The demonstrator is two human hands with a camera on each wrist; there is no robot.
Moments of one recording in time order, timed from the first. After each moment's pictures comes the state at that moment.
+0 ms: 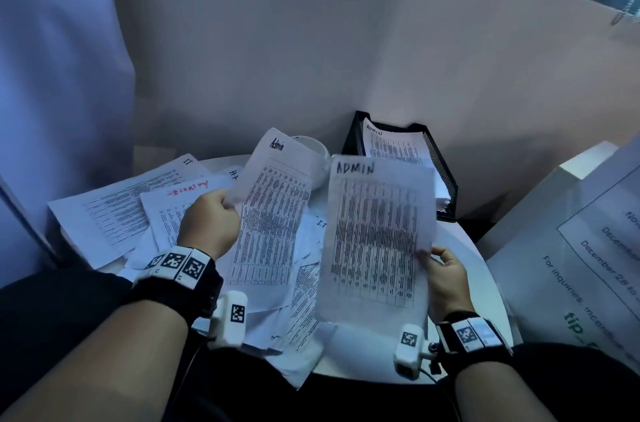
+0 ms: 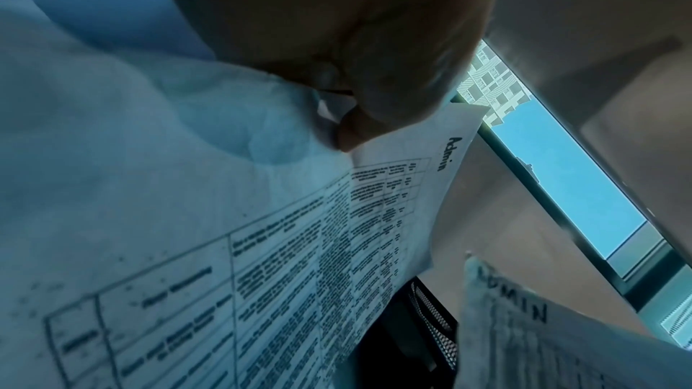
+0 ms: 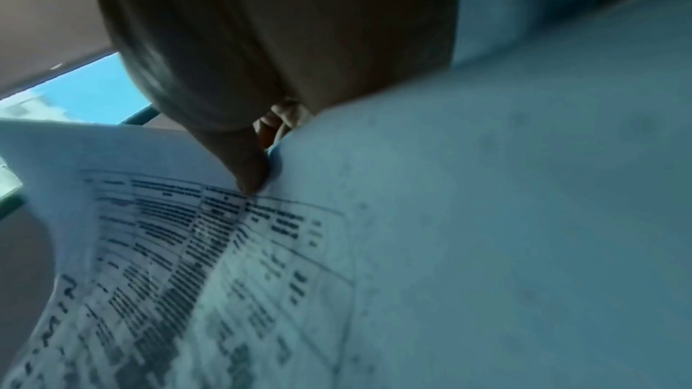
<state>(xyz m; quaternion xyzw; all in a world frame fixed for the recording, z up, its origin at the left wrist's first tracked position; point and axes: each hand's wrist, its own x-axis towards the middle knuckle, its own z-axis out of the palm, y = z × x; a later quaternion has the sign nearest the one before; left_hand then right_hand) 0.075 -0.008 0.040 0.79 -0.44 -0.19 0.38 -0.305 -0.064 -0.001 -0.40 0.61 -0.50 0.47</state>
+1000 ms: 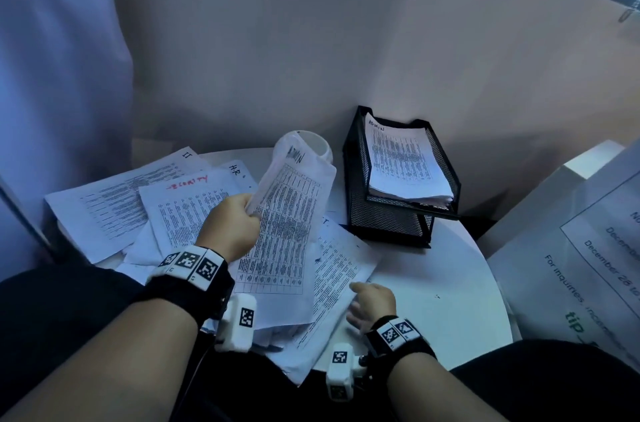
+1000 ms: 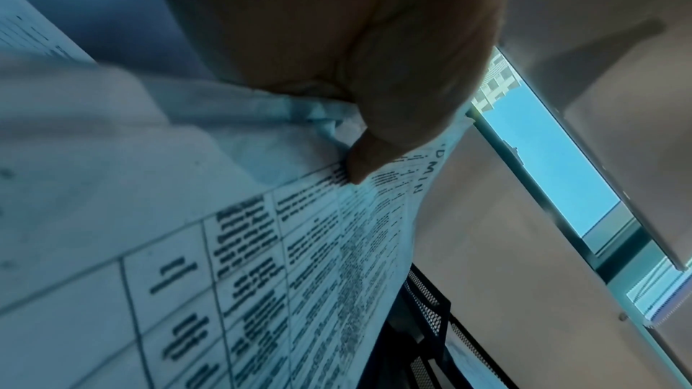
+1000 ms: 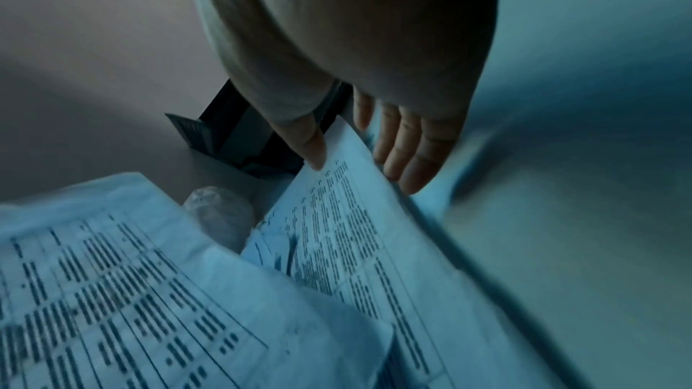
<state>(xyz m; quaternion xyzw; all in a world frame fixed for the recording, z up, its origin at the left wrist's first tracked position) 0.054 -0.012 0.038 0.76 -0.50 -0.26 0.33 -0.215 -0.046 -0.087 -0.21 0.74 -0.33 0.55</state>
